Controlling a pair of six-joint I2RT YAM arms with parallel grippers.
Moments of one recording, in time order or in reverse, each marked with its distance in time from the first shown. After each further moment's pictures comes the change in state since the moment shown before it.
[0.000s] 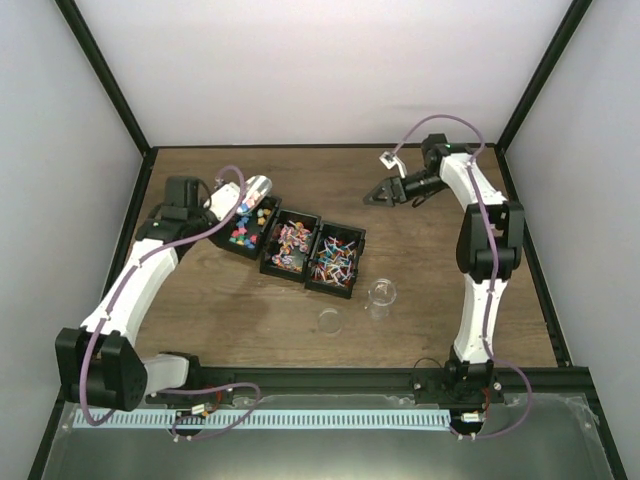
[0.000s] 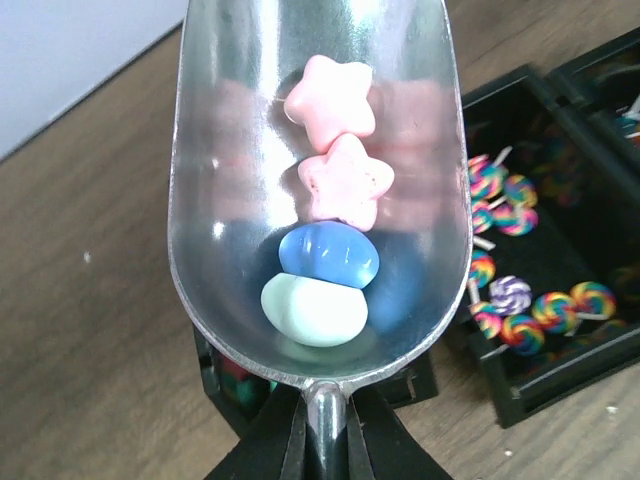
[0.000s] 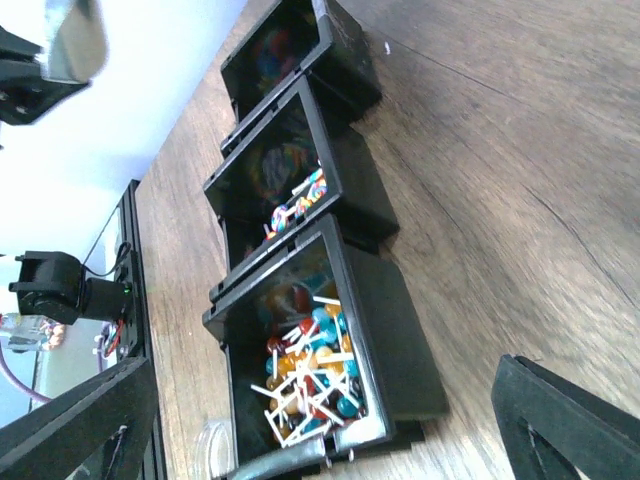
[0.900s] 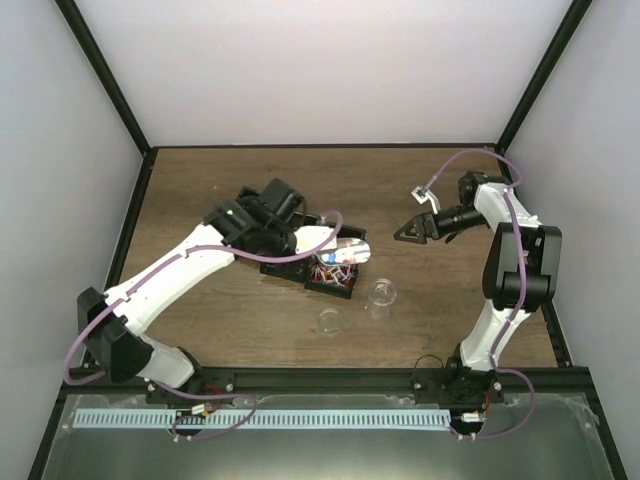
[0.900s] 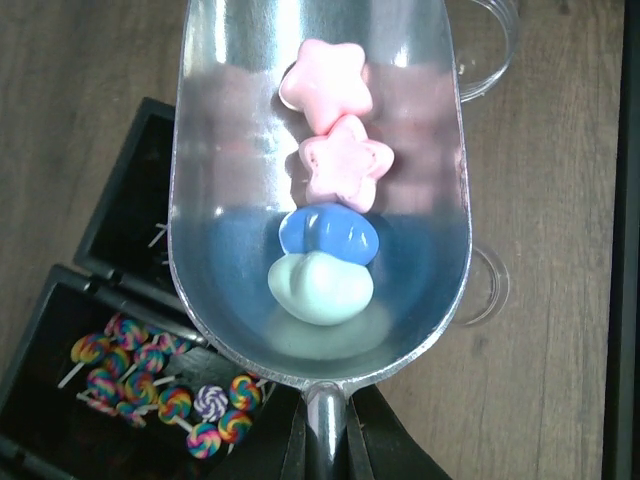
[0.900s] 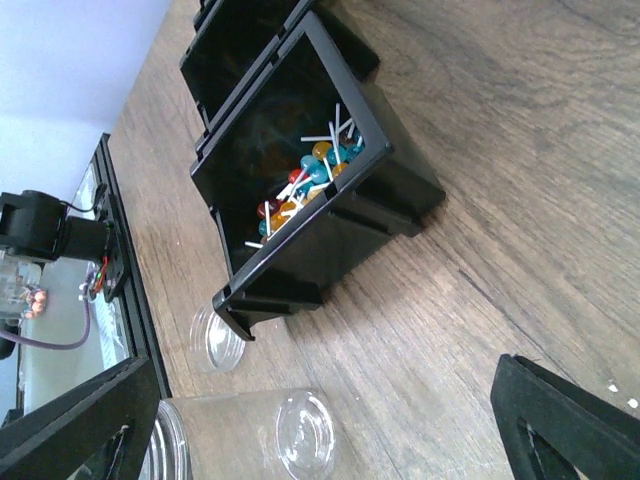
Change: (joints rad) left arm -0.593 0.190 0.426 -0.473 0.025 0.170; right arm -0.192 -0.296 -0.473 -0.058 0.076 -0.234
